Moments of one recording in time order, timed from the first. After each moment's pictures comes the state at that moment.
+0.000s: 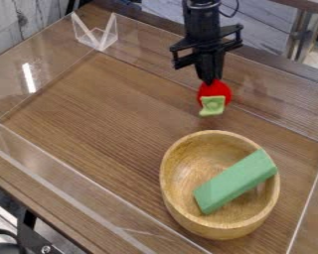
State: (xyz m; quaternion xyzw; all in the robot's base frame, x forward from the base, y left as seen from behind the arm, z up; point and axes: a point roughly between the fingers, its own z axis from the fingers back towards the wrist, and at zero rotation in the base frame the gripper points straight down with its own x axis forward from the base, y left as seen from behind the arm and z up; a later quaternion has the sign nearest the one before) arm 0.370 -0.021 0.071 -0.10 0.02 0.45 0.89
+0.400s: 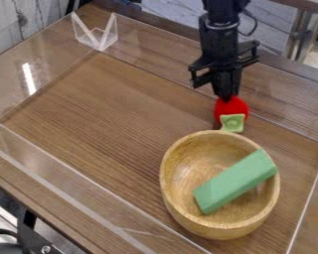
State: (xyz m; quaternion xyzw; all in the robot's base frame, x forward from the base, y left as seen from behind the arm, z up) arm 0.367 -0.040 0.056 -0.10 0.00 0.48 0.87
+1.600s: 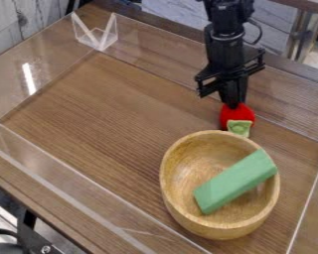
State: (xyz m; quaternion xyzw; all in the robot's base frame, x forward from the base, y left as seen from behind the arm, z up) arm 0.364 -0.046 0.047 -0.11 0.02 0.47 0.88
